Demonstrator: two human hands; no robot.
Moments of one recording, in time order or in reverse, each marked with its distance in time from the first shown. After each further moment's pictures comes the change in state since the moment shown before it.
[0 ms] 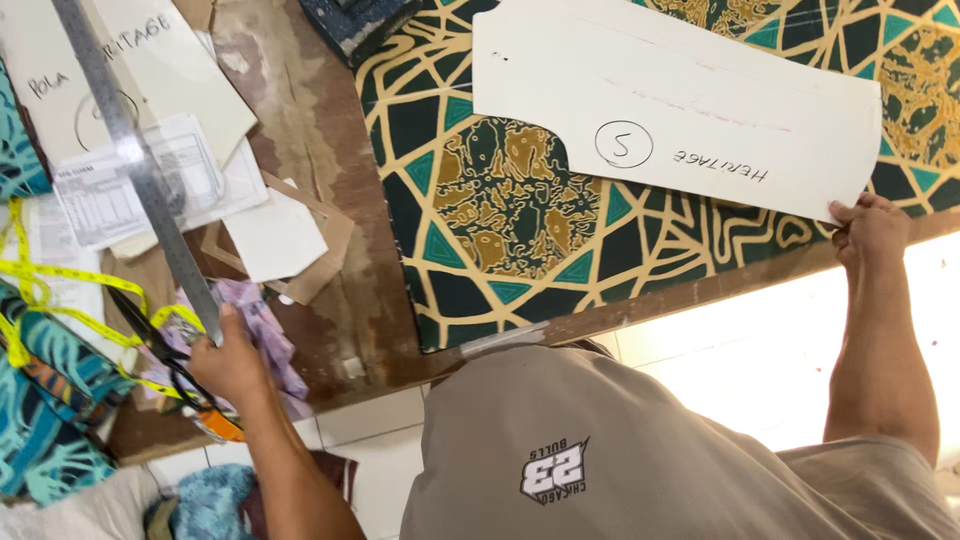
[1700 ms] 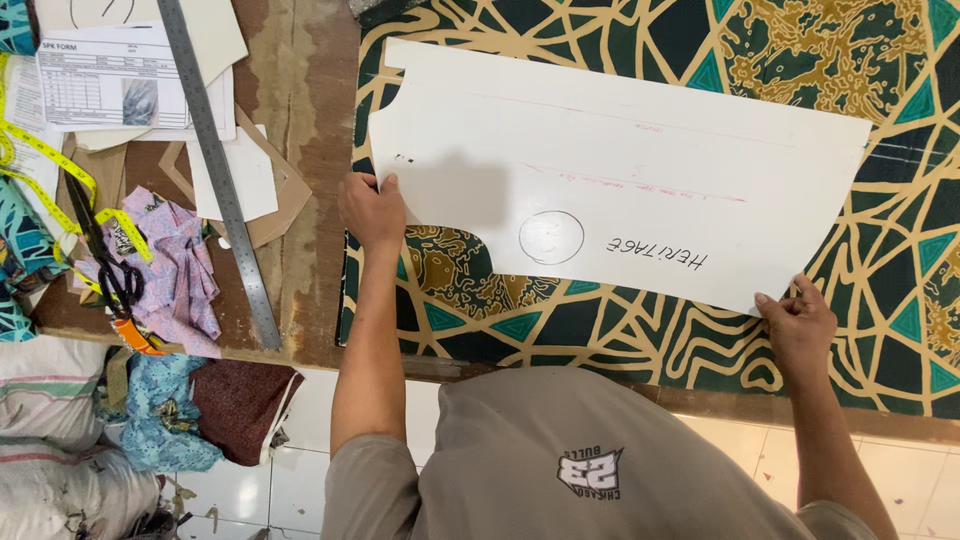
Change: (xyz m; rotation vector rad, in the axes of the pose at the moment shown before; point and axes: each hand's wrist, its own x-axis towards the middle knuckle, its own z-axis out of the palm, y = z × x) left_hand -0.133 0.190 0.246 0.165 -0.178 0.032; right_hand 0.067 -0.015 0.077 -0.585 -0.484 -0.174
